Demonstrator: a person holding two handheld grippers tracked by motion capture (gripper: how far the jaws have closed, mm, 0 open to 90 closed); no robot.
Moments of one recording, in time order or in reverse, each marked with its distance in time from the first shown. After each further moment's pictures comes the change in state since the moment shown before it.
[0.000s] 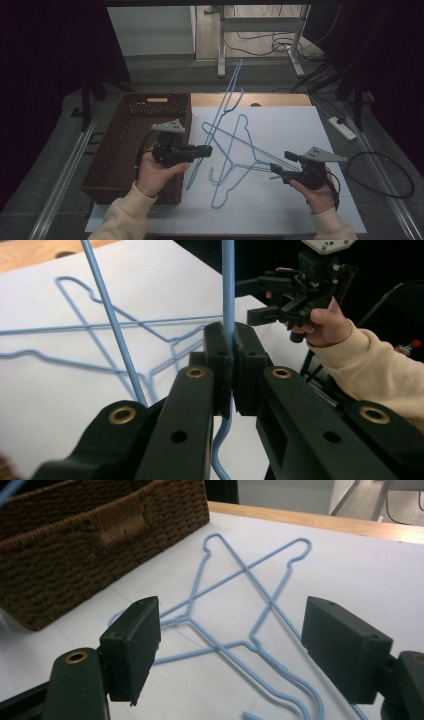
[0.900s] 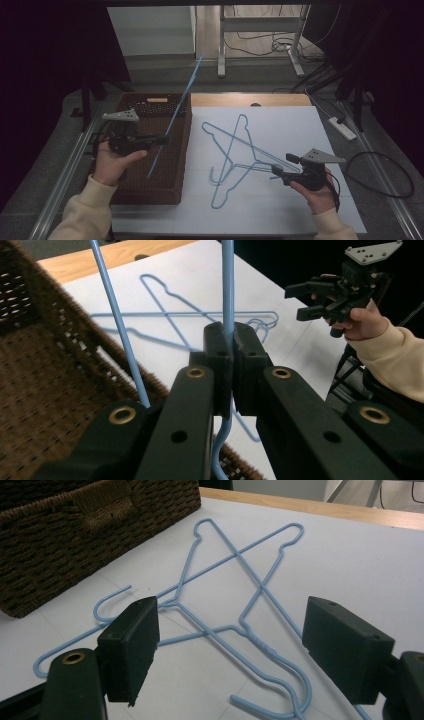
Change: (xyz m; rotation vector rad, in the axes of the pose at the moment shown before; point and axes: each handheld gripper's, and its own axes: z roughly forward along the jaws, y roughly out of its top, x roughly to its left) left arm 0.057 -0.016 -0.078 -0.011 0.101 -0.033; right arm -0.005 -0.008 0.002 0.037 -0.023 -0.009
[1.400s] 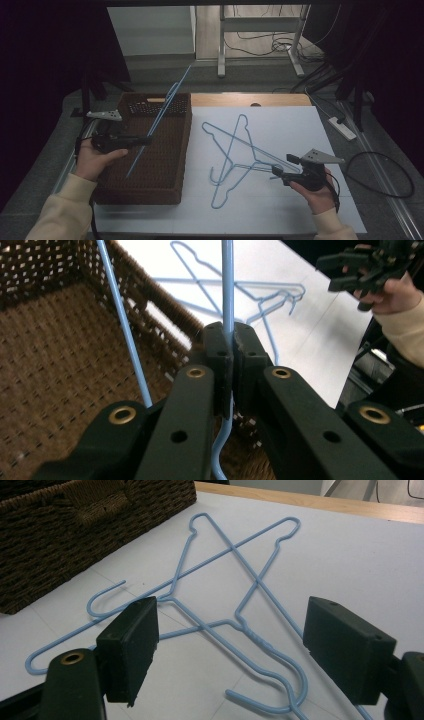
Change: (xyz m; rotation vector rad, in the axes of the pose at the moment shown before) left arm 0.045 -0.019 -0.021 0.091 0.023 -0.015; right arm -0.001 -0.003 0.002 0.014 -0.014 0.001
